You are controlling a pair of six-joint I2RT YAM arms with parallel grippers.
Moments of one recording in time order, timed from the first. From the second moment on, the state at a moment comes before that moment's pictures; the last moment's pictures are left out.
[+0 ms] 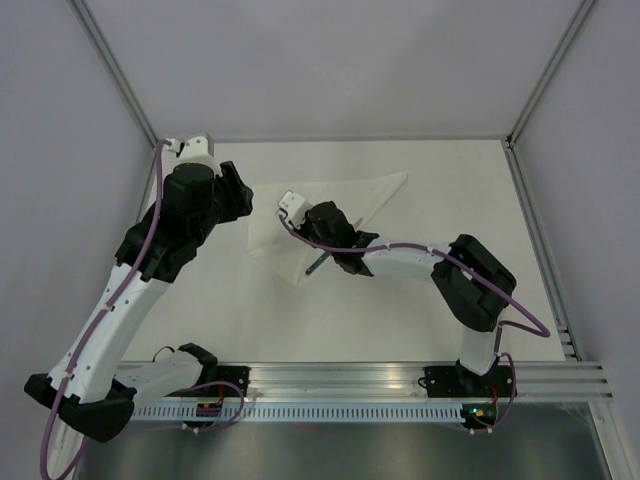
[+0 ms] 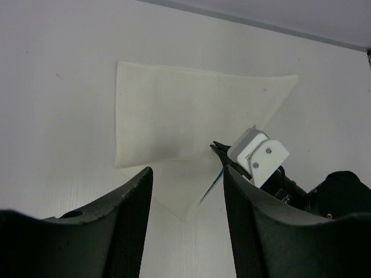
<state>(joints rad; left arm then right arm) -0.50 1.05 1.37 -0.75 -0.34 -0.47 0.89 1.86 1.17 0.30 0.18 -0.34</state>
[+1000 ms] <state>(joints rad) -0.50 1.22 1.24 -0.56 -0.18 -0.47 0.60 1.87 1.17 0.19 0.11 -0.21</state>
